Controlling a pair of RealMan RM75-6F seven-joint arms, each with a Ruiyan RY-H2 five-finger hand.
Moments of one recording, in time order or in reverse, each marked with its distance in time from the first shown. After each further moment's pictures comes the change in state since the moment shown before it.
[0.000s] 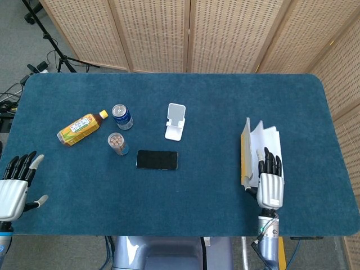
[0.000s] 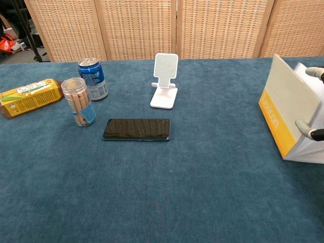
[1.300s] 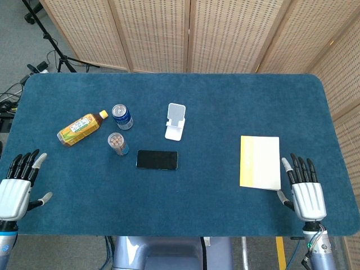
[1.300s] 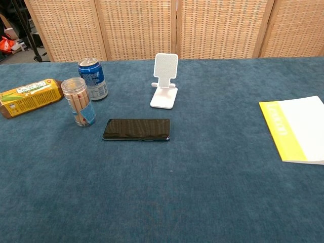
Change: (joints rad) left arm -0.004 -0.073 -0.012 0.075 0.047 0.050 -0.017; right arm -0.084 0.410 -0.147 0.007 -0.220 0.009 0.137
